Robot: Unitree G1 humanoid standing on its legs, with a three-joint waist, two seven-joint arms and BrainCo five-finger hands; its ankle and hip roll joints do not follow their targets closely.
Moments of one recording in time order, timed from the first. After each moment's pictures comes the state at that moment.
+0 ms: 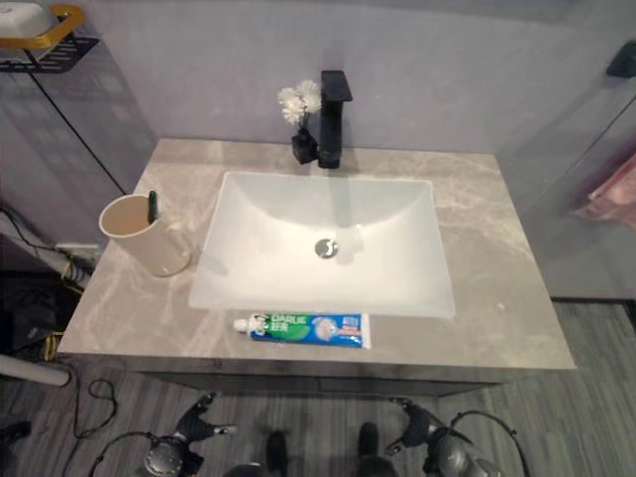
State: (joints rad) left arm 0.05 0.36 -0.37 0.95 -0.02 -0.22 0.13; right arm -0.02 -0.48 0.54 0.86 -0.33 -0.18 -0.03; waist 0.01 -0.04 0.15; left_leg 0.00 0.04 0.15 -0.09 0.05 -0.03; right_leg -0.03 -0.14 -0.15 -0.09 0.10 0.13
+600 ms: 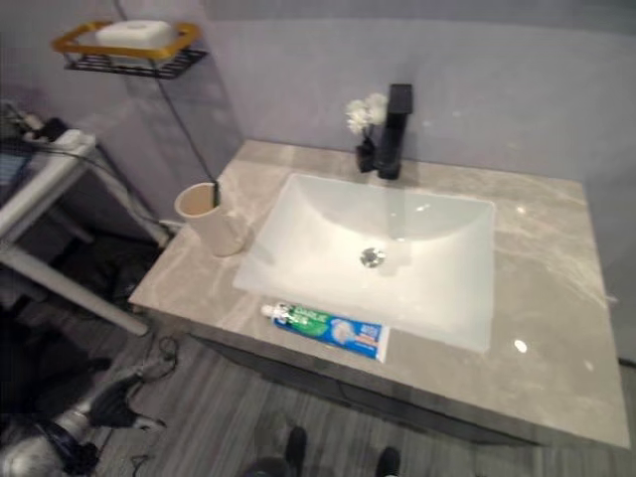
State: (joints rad) left arm 0.49 1.01 0.05 0.07 0.14 -0.37 -0.03; right arm 0.12 -0.47 0.27 1.38 -0.15 -0.14 0.04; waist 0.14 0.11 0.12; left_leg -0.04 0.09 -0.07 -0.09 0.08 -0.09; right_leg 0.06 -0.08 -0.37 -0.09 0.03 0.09
